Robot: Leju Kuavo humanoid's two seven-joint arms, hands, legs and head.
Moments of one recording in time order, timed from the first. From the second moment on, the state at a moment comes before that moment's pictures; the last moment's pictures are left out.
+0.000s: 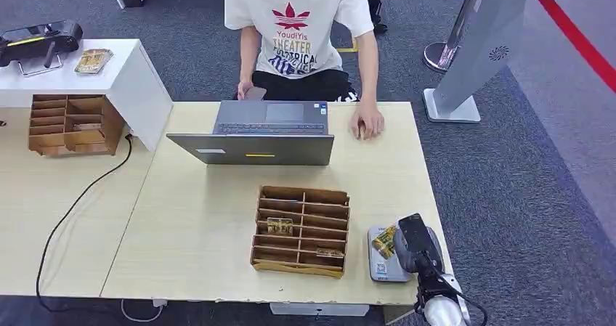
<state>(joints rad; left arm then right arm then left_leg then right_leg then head) -0.04 -0.23 1.11 -0.19 -1.45 -0.14 0.53 -0.06 -0.02 0.18 -1.21 0.30 -0.19 0.01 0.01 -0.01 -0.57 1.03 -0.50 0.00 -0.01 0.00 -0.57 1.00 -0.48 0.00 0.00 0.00</state>
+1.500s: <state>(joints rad) -0.04 -0.23 1.11 -0.19 -1.45 -0.15 0.53 -0.06 -0.02 0.17 -1.21 0.30 -0.19 0.00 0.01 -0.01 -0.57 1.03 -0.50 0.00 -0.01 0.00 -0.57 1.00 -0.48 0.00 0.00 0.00</state>
